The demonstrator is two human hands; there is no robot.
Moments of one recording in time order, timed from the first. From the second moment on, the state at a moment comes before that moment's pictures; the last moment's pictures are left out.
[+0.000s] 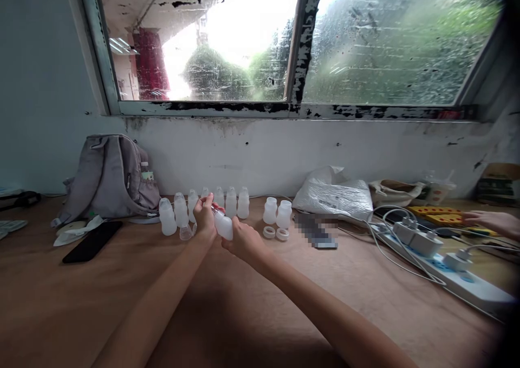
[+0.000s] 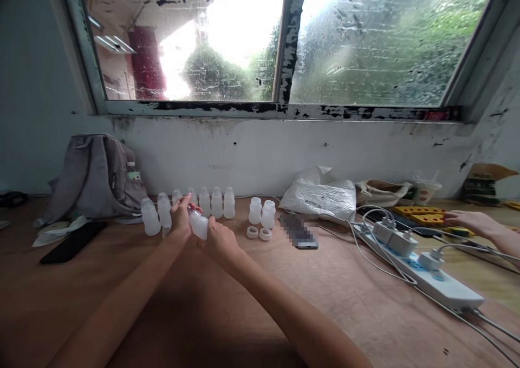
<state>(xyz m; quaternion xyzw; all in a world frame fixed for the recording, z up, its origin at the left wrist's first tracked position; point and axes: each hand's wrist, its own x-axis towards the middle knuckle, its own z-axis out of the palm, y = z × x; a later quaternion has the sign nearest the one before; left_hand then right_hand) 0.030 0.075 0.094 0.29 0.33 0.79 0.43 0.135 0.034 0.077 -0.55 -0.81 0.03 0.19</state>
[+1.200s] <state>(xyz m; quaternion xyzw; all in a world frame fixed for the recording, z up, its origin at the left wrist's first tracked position) 0.009 0.079 0.086 0.65 0.51 0.50 0.24 0.173 0.037 0.119 -0.51 -0.83 0.23 0.04</state>
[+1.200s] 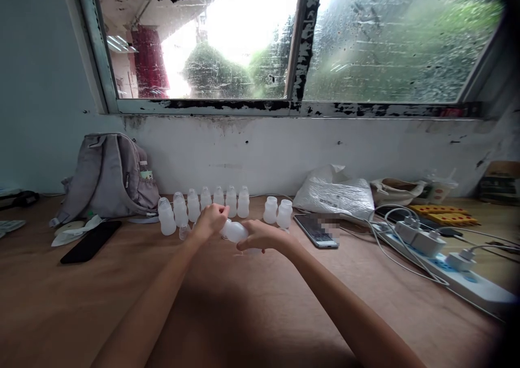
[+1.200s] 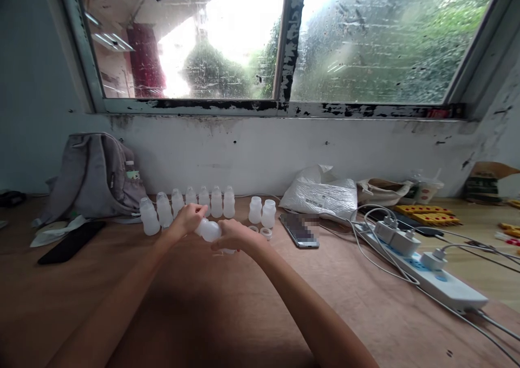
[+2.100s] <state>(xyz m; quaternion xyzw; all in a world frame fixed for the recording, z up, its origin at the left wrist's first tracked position) -0.021 0.102 0.044 0.77 0.60 0.20 0.05 0.204 0.078 0.099 -0.59 -0.80 0.11 -0.02</state>
